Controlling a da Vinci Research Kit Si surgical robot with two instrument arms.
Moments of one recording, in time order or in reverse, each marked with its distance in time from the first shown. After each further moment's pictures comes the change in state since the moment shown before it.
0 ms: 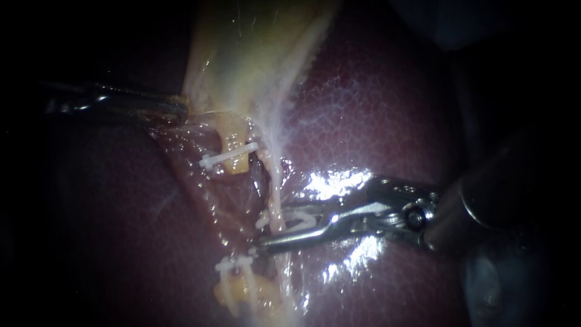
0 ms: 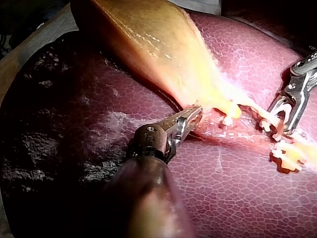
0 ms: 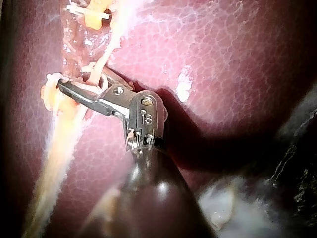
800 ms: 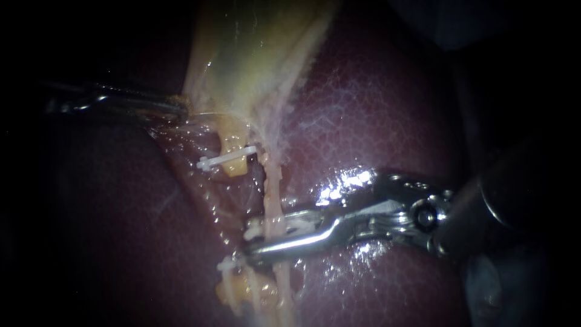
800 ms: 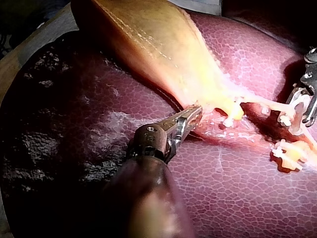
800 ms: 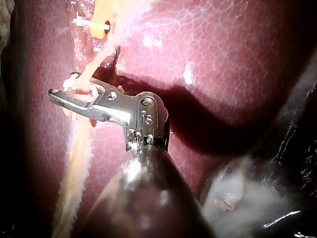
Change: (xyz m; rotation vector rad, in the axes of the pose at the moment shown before) right arm 0.003 -0.004 -0.001 0.080 0.052 0.074; left arm 0.000 0.000 0.000 0.000 0.000 -0.005
